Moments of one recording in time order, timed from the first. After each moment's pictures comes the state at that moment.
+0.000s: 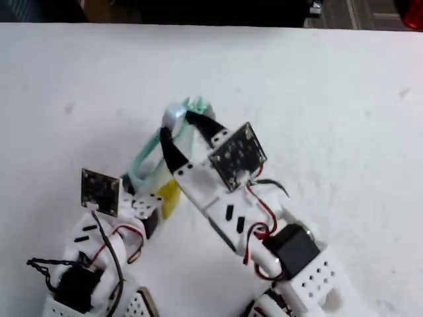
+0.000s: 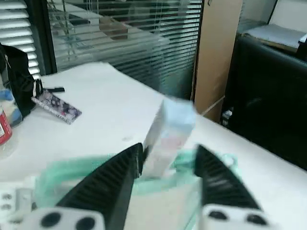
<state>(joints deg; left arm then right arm) 16.4 -104.9 79.2 56.0 10.5 -42.6 -62.6 45.4 35.6 6.8</state>
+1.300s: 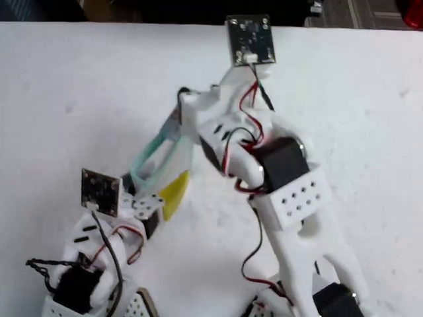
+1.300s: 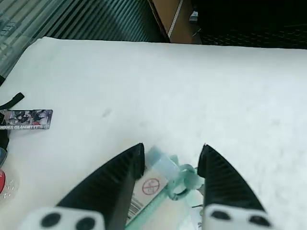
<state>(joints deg) 16.4 -104.9 79.2 56.0 10.8 -32.7 -24.0 -4.6 69.5 -16.8</state>
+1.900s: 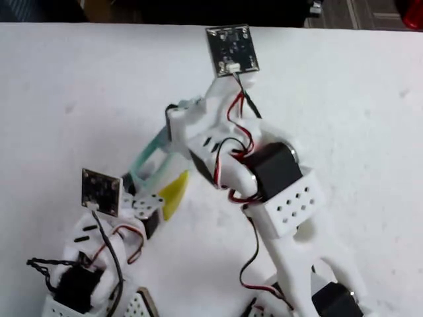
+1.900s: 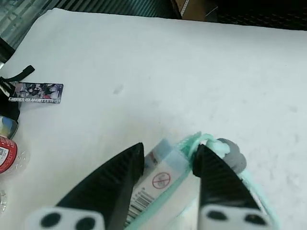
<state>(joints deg) 16.4 -104.9 79.2 56.0 10.8 -37.5 -24.0 -5.9 74.1 -16.8</state>
